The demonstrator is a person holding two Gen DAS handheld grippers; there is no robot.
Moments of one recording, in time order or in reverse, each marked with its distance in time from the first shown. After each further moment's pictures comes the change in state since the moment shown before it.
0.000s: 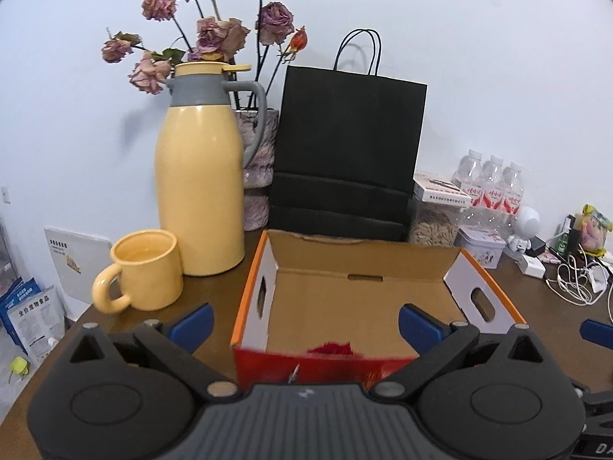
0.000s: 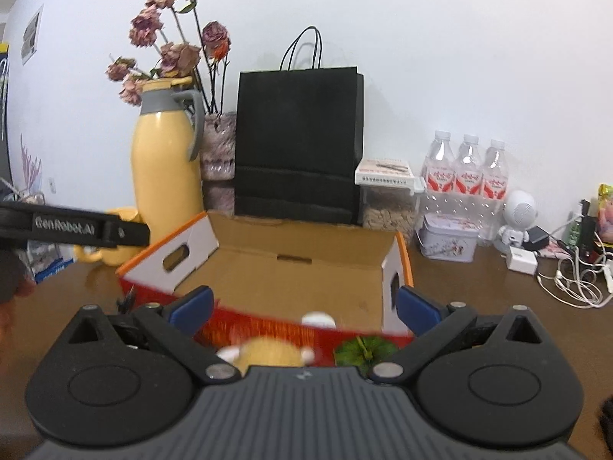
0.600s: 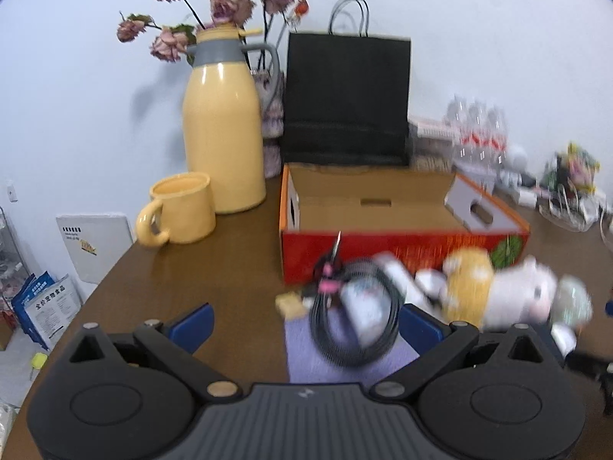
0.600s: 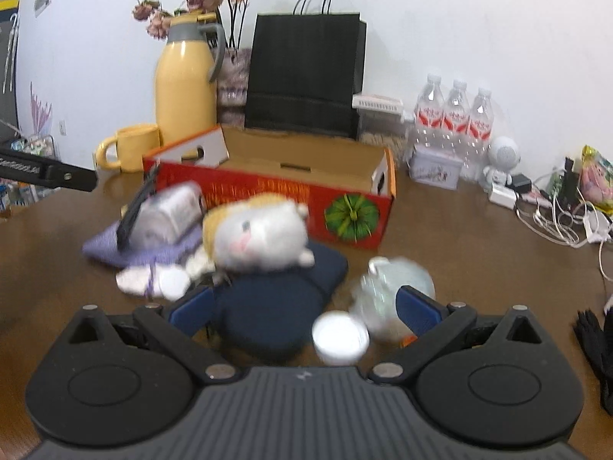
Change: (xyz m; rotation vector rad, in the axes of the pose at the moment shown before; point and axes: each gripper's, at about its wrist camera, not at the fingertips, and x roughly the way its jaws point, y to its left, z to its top) left arm -0.056 0.036 -0.080 0.112 0.090 -0.003; right arm -0.061 -0.004 -0.088 -0.059 0.142 -0.006
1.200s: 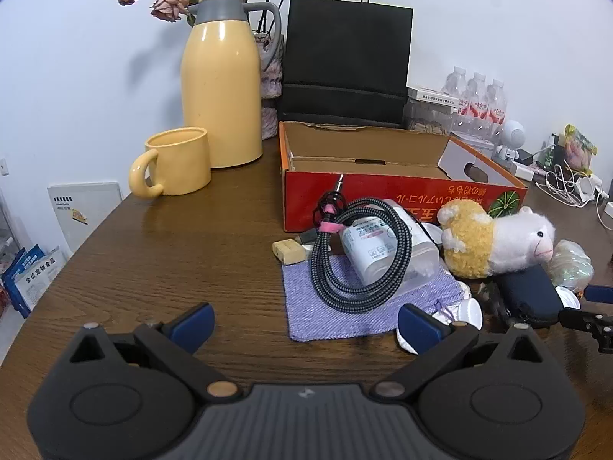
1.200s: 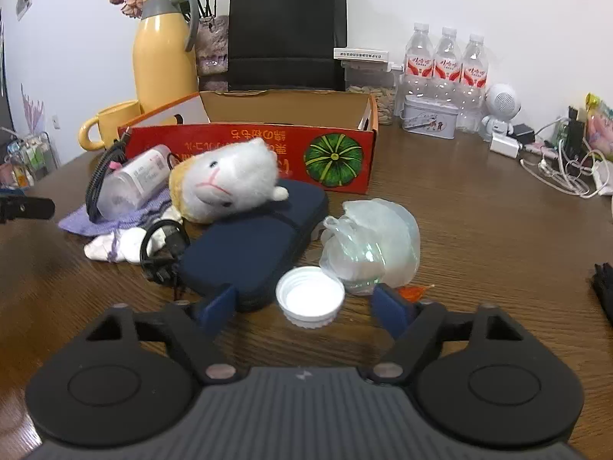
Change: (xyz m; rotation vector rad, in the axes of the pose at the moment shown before) left arm 0.008 0.009 -0.031 -0.038 0.064 -0.036; right arm 0.028 -0.032 -0.020 0.083 0.088 0.047
